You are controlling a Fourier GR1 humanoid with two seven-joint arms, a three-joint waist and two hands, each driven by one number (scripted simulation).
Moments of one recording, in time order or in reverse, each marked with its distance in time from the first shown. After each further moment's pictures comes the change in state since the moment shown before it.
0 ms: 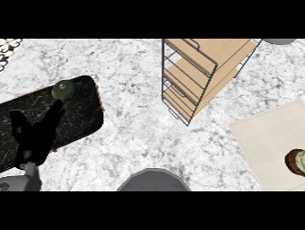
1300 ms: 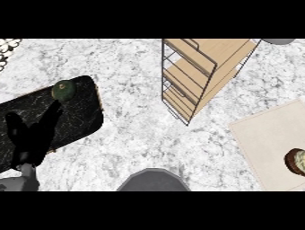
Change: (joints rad) left arm 0.009 -0.006 0.030 -0.006 -0.003 -0.038 -0.010; right arm -0.189 0.027 -0.382 0.361 -0.265 -0.020 0.230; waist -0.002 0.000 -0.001
